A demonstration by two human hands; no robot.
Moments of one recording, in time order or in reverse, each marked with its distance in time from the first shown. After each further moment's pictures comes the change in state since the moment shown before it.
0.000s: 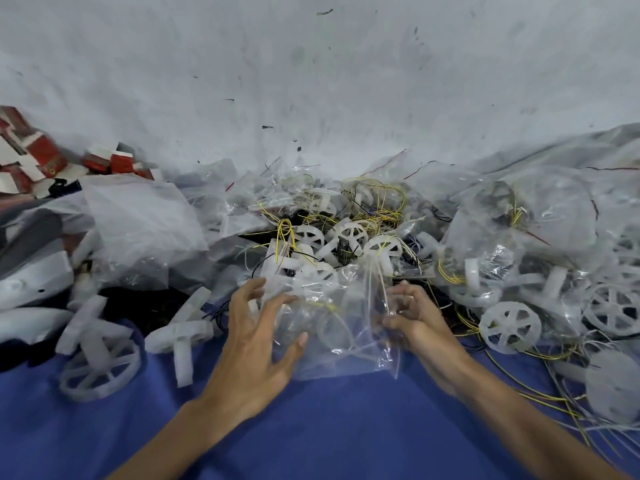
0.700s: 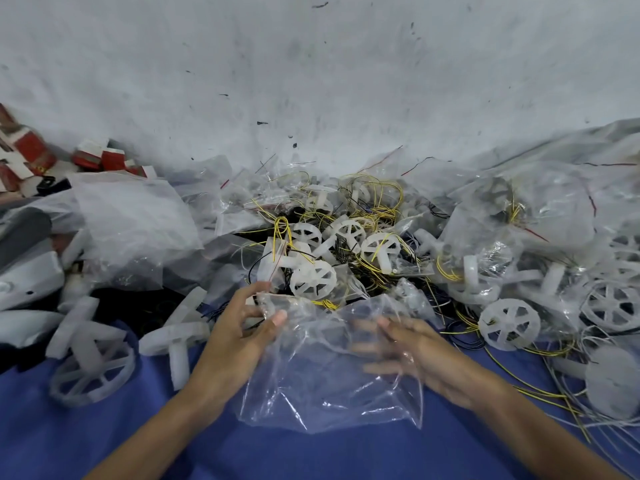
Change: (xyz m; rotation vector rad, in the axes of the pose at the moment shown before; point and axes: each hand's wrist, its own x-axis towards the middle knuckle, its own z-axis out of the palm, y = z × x) left_hand 0.014 0.003 -0.016 -0.628 -0.025 -0.505; right_hand -0.010 0.006 -0.005 0.085 -0.323 0.224
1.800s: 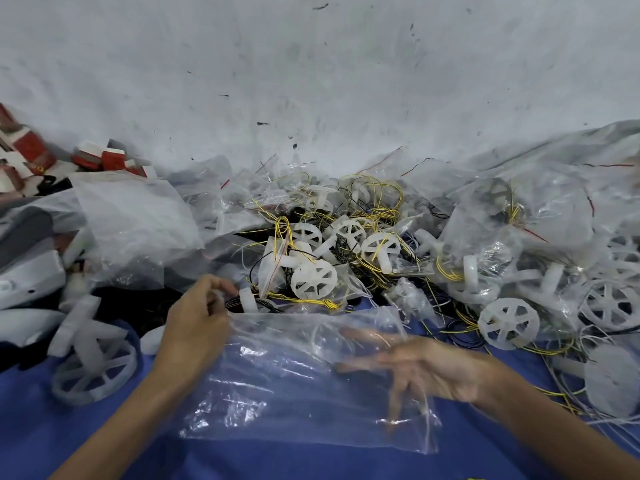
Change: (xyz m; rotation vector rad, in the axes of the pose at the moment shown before) left_hand 0.018 0.010 -0.031 0.399 0.292 0.026; right_hand -0.005 -0.009 -0.009 0.028 -0.596 0.261
